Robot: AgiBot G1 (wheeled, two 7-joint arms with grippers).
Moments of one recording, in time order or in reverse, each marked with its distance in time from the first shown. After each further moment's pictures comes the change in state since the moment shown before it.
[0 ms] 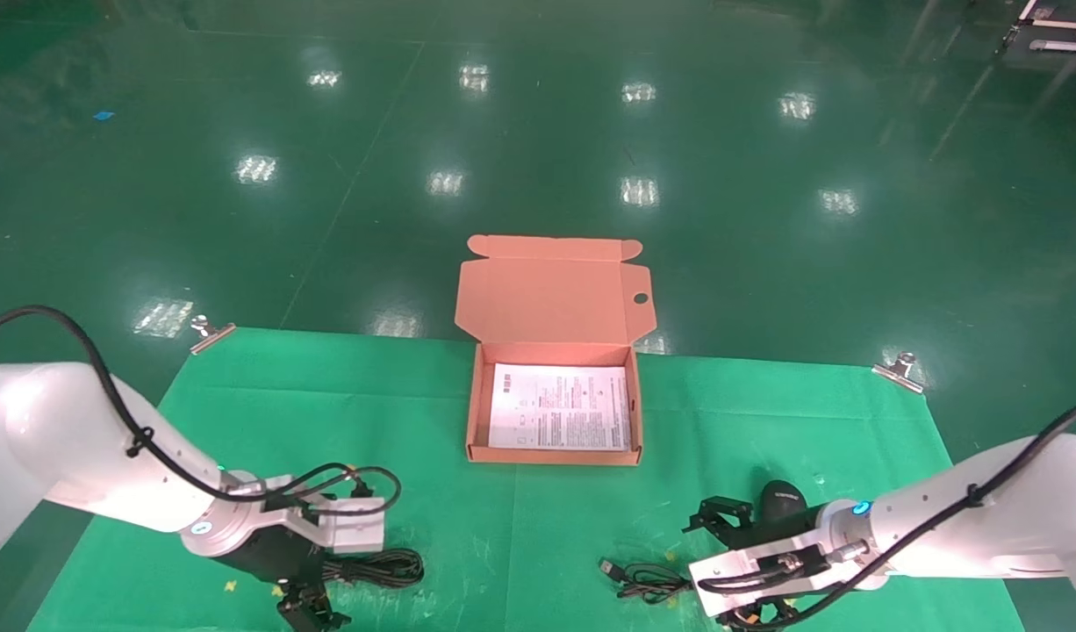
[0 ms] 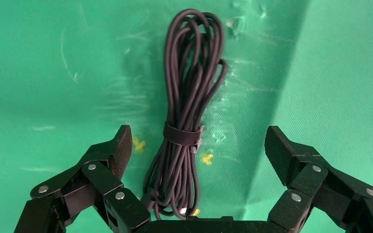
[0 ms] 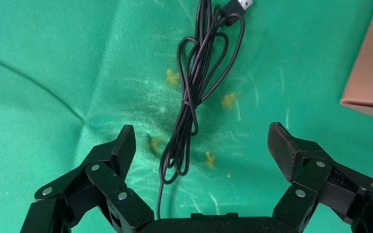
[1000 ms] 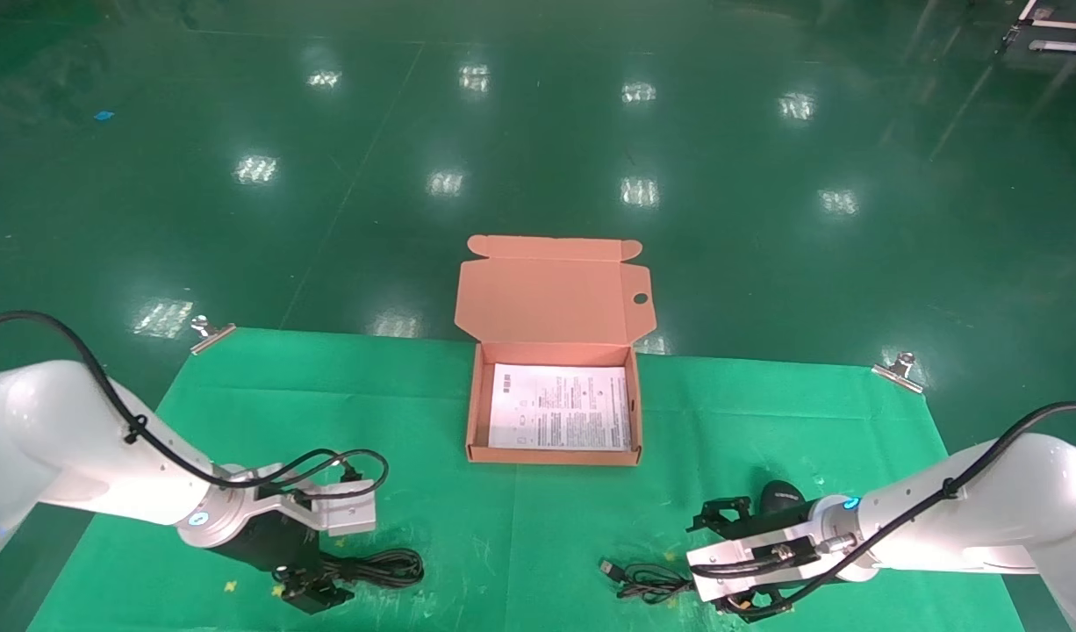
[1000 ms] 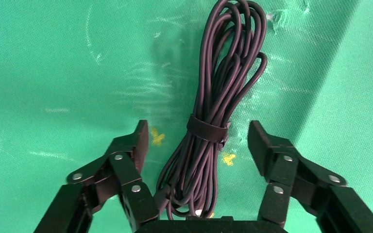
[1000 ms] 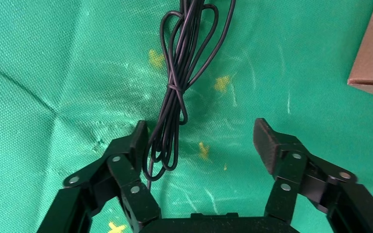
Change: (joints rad) left arm -0.017 0.052 -0.027 0.227 -0.038 -0.071 0.097; right arm 0.028 -0.059 -0.003 -0.162 -0.017 0.076 -0.048
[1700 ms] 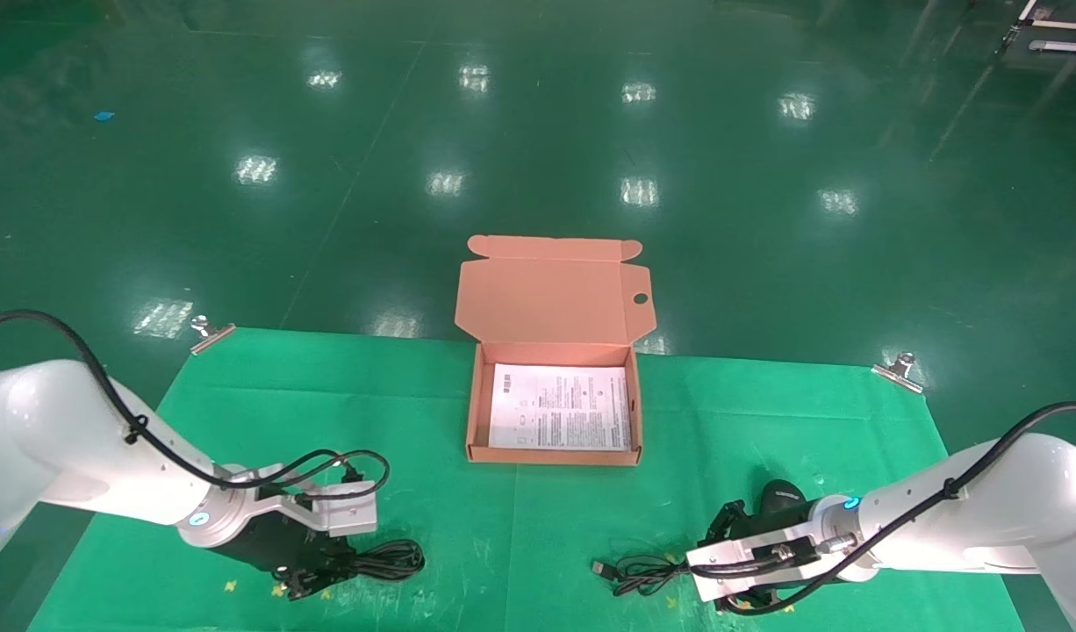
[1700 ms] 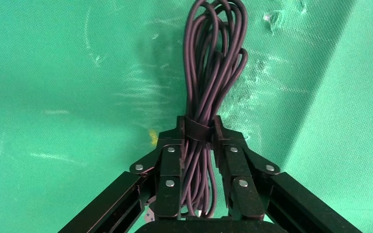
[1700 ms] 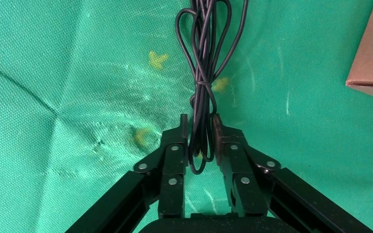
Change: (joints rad) left arm 0.001 -0.002 0.002 -0.013 0.003 0.004 -0.002; right arm -0.002 0.003 0.001 0.009 0.002 -0.003 0.002
